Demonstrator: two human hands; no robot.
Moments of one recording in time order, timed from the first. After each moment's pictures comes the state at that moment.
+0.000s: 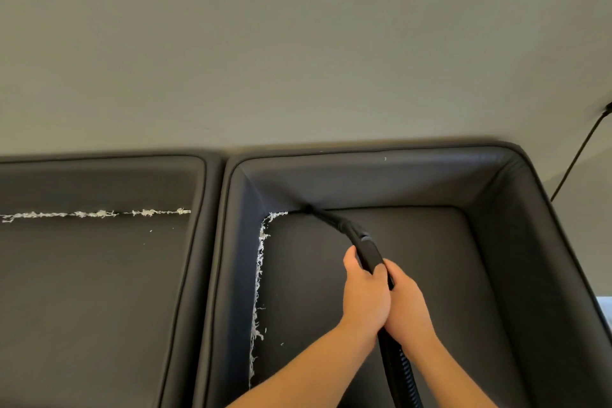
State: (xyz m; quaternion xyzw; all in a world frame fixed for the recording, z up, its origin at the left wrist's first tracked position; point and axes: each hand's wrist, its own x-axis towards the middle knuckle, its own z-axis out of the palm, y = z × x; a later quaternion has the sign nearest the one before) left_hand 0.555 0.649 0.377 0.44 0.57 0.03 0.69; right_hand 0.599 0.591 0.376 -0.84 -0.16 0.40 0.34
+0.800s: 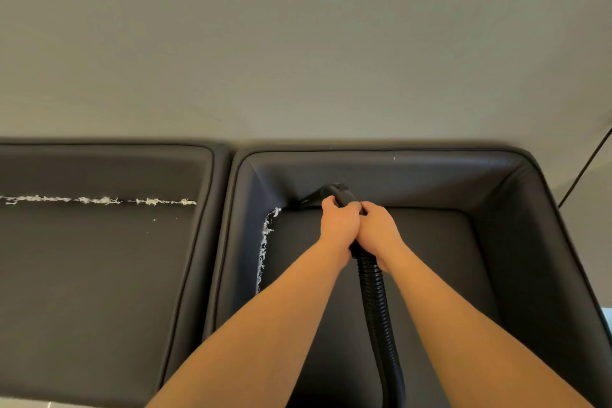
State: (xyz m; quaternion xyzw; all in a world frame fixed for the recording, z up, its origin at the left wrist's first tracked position) left_hand 0.579 0.753 0.375 0.37 0.58 0.09 0.72; right_hand 0.636 0.702 0.370 -0.82 -0.17 0.43 0.32
